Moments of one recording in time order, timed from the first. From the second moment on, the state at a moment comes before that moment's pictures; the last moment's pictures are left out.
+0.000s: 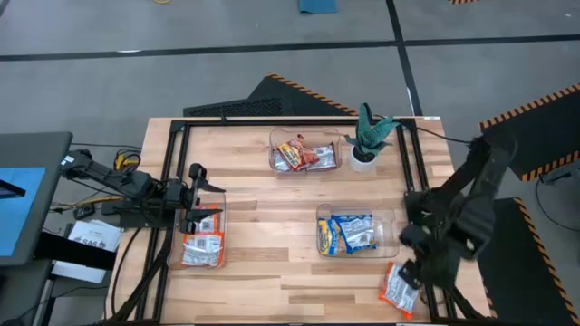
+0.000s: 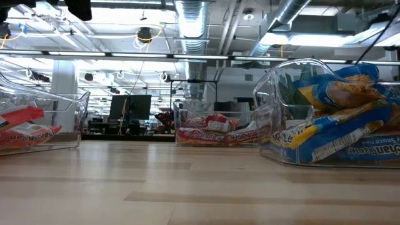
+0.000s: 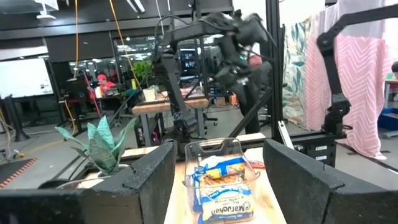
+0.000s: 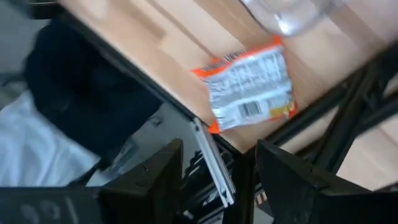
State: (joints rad) left arm -0.39 0.40 0.29 0.38 -0.33 0.17; right arm 0.96 1.29 1.37 -1.27 -0.07 1.87
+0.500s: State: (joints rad) left arm -0.39 0.40 0.29 0.42 -0.33 0.22; right arm 1.06 1.71 1.37 -1.16 -0.11 1.94
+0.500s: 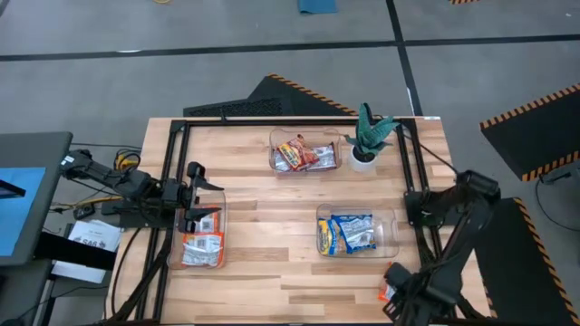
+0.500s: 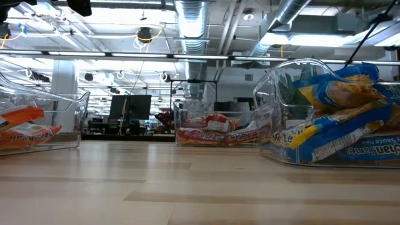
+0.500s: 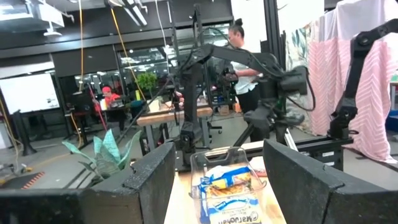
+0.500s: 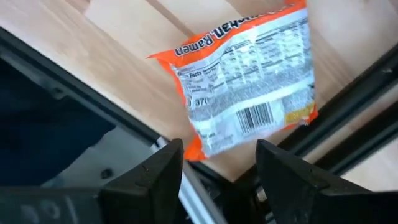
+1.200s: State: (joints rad) left arm -0.39 0.40 0.29 0.42 -0.33 0.22; right arm 1.03 1.96 1.37 -1.09 -0.16 1.85
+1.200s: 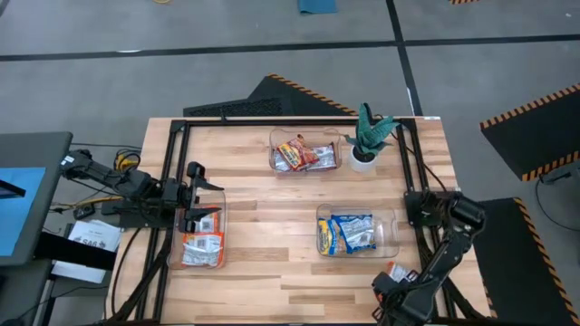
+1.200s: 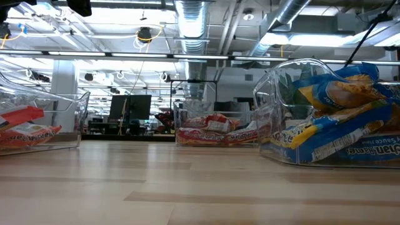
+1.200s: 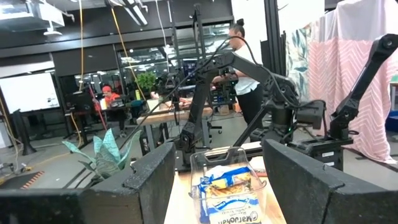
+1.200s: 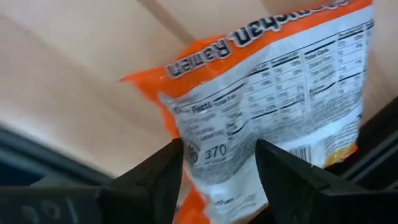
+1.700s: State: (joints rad) left arm -0.39 0.40 0.29 0.46 -0.33 0.27; right arm 1.01 1.93 1.46 -1.11 -0.20 1.72
